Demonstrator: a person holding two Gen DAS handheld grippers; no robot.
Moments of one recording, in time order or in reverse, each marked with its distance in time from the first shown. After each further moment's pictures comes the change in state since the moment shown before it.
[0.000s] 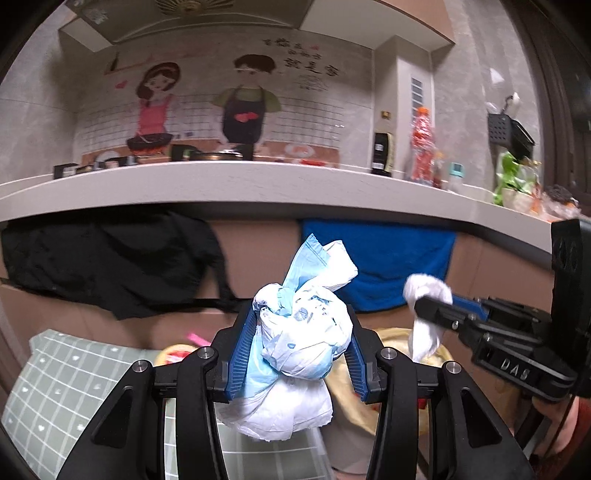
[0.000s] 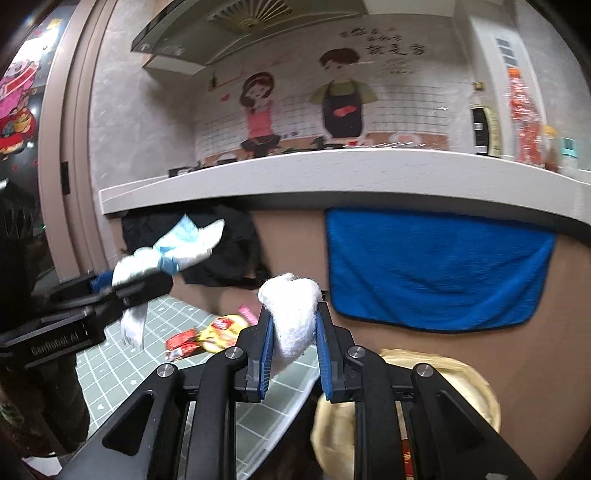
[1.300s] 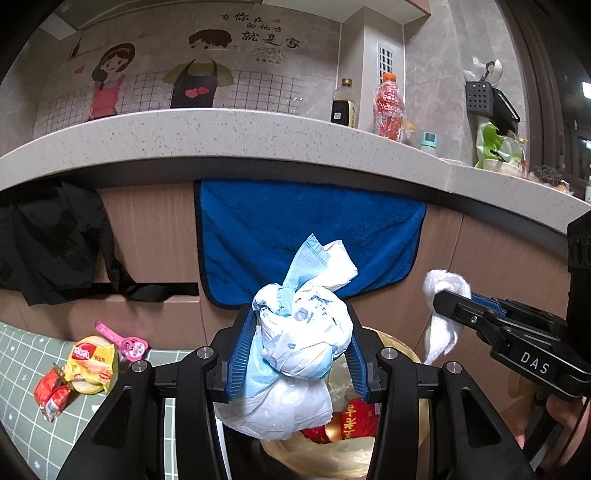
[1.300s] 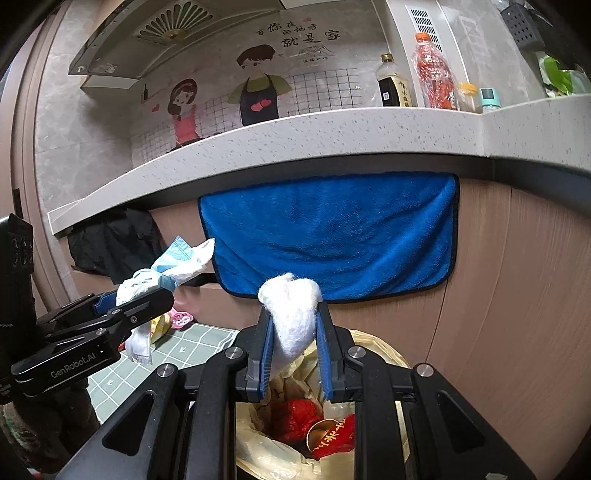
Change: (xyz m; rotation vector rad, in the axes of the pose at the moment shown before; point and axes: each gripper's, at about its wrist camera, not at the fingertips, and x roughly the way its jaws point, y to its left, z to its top) left arm 0.094 -0.093 -0.025 0.008 0.041 -0.088; right arm -0.021 -0.116 -0.037 0.122 0.013 -0.166
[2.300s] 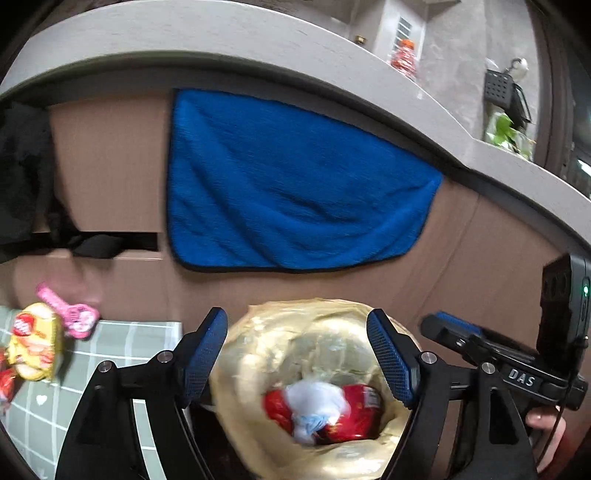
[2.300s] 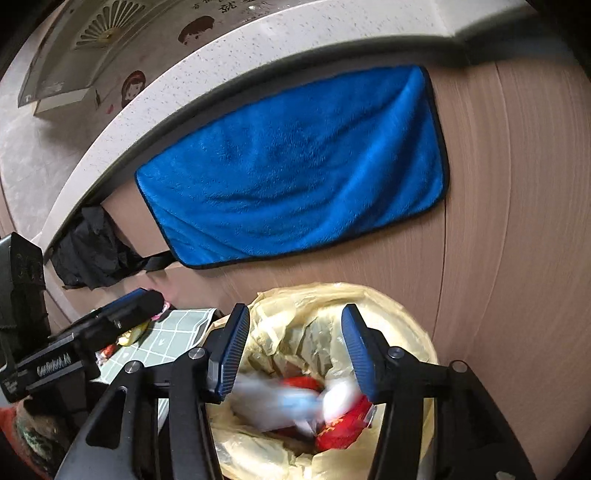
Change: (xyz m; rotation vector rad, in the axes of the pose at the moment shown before) left arm 0.070 0.036 -0.016 -0.101 0.145 -0.112; right arm 0.060 -0.050 -0.035 0.213 0.146 0.015
